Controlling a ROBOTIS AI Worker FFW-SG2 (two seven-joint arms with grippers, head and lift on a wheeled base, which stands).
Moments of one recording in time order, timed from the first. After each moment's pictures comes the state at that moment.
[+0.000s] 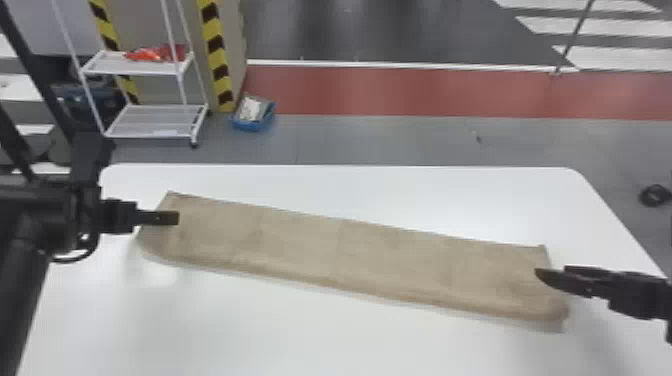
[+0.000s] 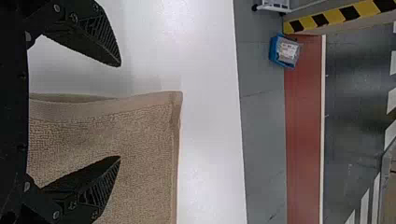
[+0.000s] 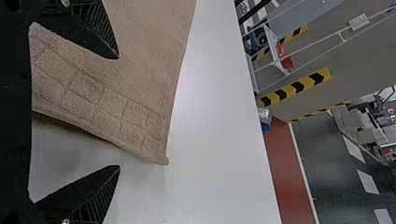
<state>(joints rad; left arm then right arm) -0.46 0.26 0.13 -1.27 -0.20 0.95 -0.63 -0.14 -0.19 -0.56 -1.55 0.30 0.82 1.23</state>
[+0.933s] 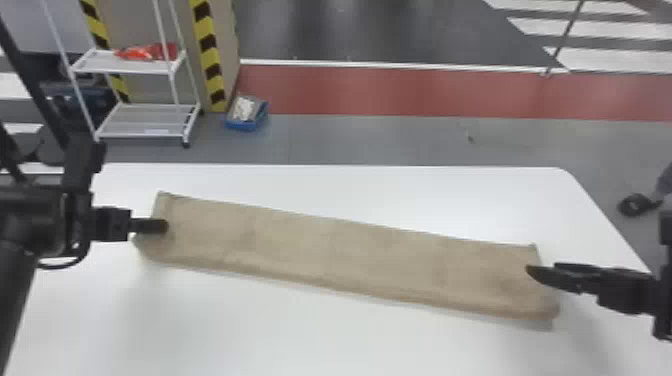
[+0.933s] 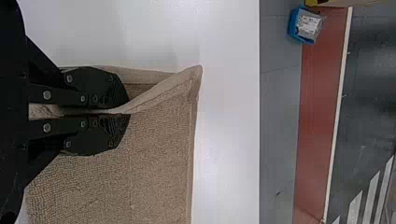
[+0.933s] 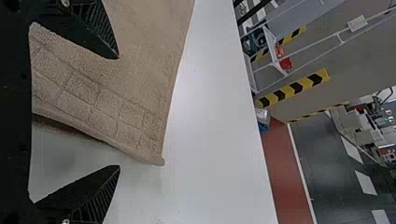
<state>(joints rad) -0.47 0.26 0.13 -1.26 -0.21 1.01 -0.74 -0.14 -0.19 -0.56 -1.54 0.30 0.82 1.23</state>
